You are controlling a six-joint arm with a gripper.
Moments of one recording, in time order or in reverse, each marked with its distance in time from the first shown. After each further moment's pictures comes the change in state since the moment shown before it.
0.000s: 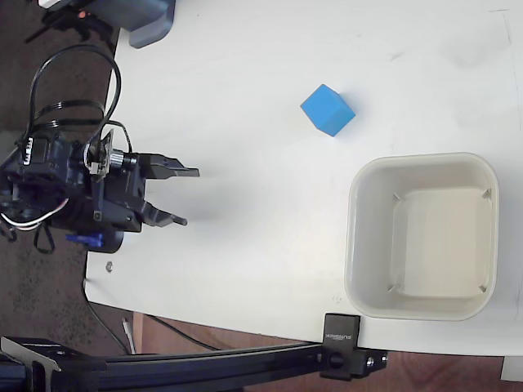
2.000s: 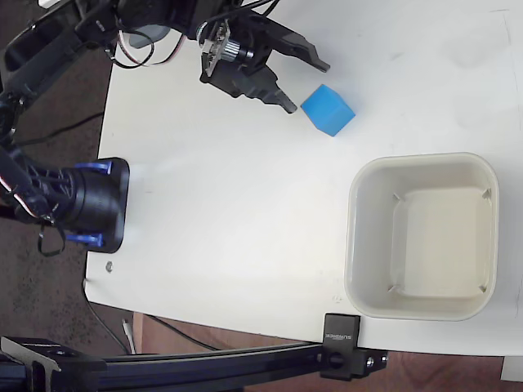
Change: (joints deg) arm -31.5 -112.5 -94.3 5.6 51.0 76.9
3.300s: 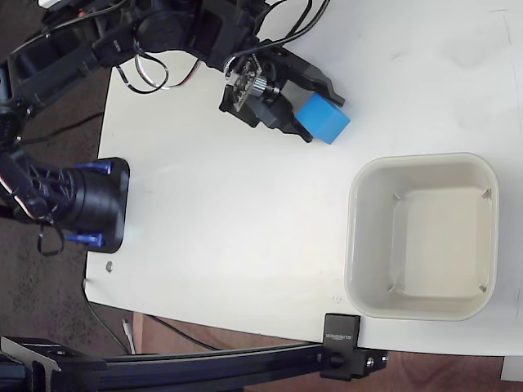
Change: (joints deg) arm 4.2 -2.1 5.1 -5.0 -4.2 -1.8
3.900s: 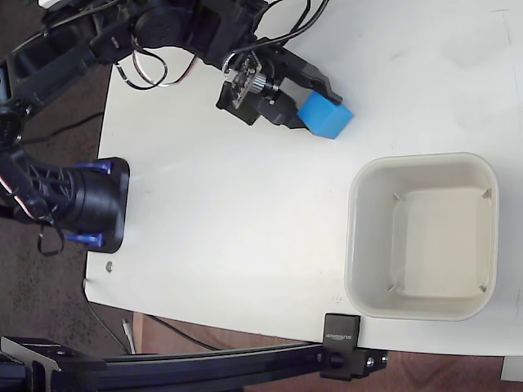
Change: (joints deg) arm -0.6 0.0 -2.7 5.0 -1.3 0.0
